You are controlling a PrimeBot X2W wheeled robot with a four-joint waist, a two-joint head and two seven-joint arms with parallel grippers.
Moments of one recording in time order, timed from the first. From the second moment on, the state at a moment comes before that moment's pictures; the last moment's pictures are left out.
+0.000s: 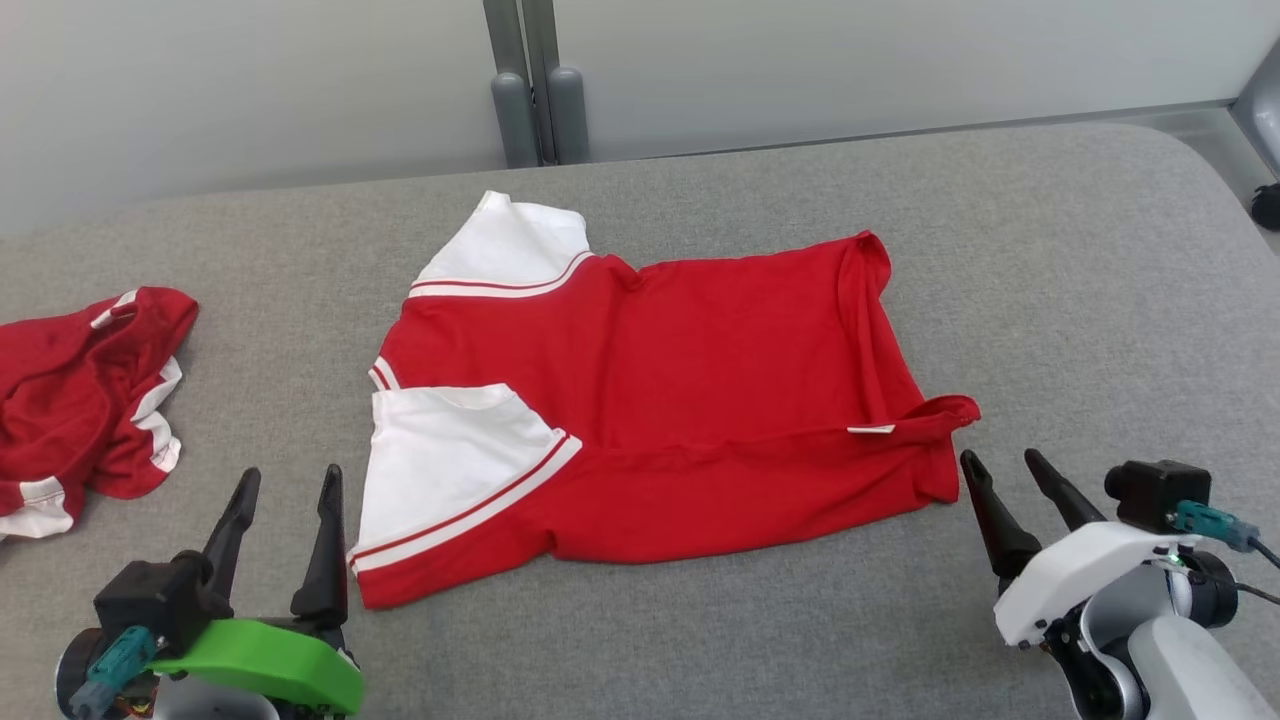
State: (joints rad) left arm -0.04 0.49 -0.42 -0.01 -0.69 0.22 -0.23; right arm -0.14 -0.23 0.13 0.34 0.50 0.13 -0.07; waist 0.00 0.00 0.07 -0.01
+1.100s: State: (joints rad) left arm -0.22 0.43 -0.54 0.38 -0.86 0.06 0.15; right arm -0.34 -0.24 0.28 0.56 0.56 0.13 0.16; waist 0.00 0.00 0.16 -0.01
